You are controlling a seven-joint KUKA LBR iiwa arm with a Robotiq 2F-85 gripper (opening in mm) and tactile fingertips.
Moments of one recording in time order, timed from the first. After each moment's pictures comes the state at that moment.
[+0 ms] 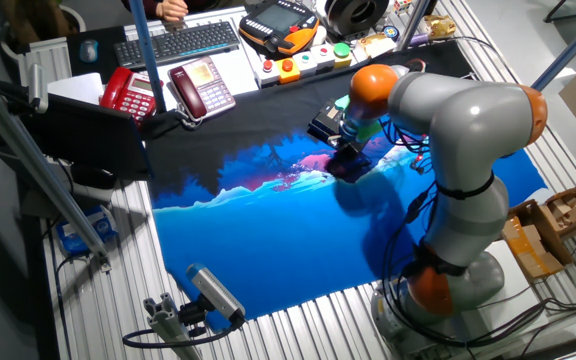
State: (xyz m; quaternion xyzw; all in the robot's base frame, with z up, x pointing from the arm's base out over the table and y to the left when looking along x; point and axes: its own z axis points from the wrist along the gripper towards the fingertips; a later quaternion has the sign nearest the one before) arm 0.557 -0.007 0.065 -0.11 0.99 -0.02 0.08
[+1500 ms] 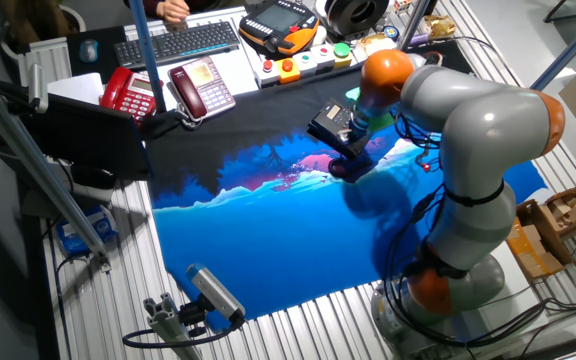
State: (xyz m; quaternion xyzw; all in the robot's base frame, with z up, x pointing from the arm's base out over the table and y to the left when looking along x) arm 0.532 -0.021 0.113 -0.09 1.00 -0.01 0.04
